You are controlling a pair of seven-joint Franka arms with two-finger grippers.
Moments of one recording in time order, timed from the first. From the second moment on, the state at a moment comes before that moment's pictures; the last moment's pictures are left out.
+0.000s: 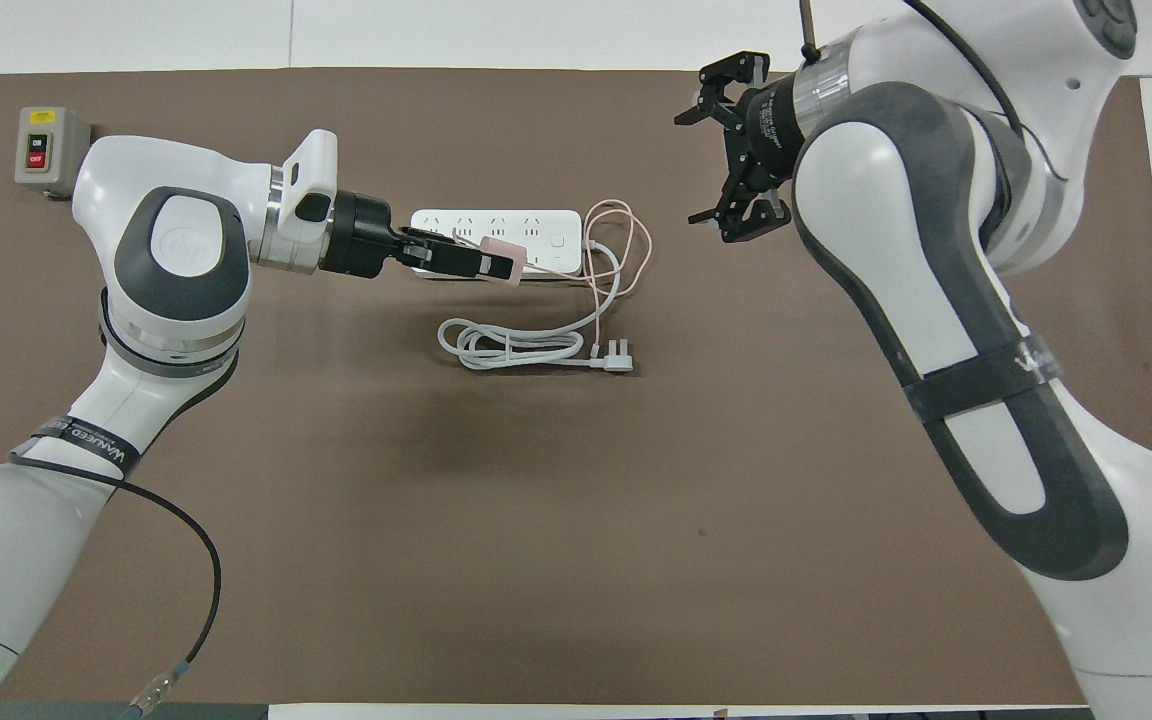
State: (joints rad) left arm -0.14 0.41 -0.22 -1.67 -0.90 1.99 0.72; right arm 0.27 0.46 -0.14 -1.29 0.53 1.83 1.30
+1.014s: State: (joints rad) left arm -0.24 0.47 -0.23 -1.60 -0.05 2.22 0.96; right arm 0.13 0.31 -0.14 -1.30 0.15 1.61 0.42
